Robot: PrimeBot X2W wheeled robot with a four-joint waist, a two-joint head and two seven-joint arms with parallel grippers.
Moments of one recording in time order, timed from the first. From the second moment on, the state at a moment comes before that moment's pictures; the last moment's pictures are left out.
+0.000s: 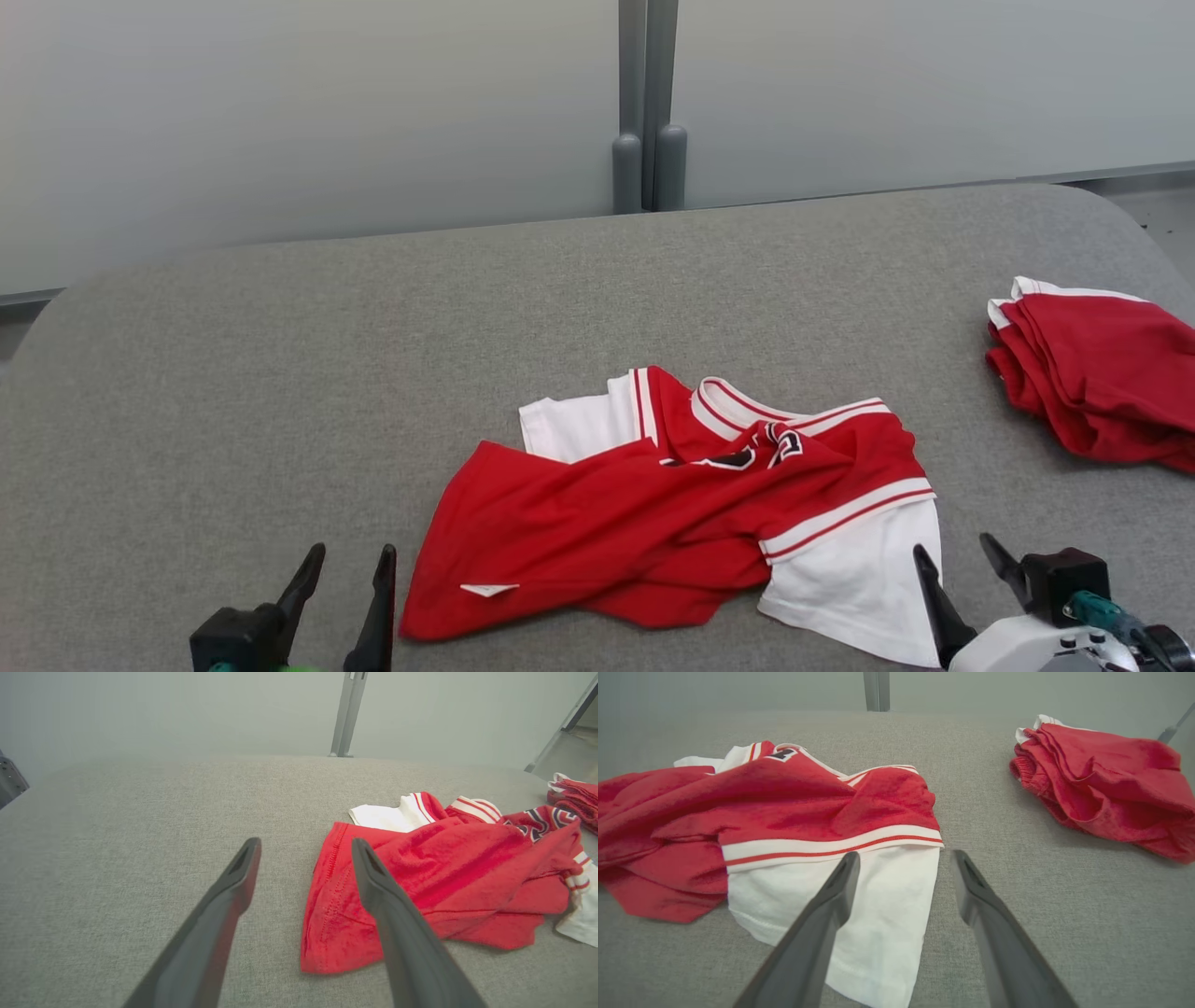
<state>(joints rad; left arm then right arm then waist) 0.17 0.14 -0.11 0.10 -0.29 -0.12 -0.12 0.16 -0.10 -0.02 0.10 0.08 0.13 0.00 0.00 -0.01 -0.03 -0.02</state>
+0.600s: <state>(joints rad) 0.06 0.16 -0.23 -0.03 -0.30 -0.11 0.24 0.15 -0.16 0.08 0.19 0.16 0.13 0.21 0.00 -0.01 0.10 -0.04</state>
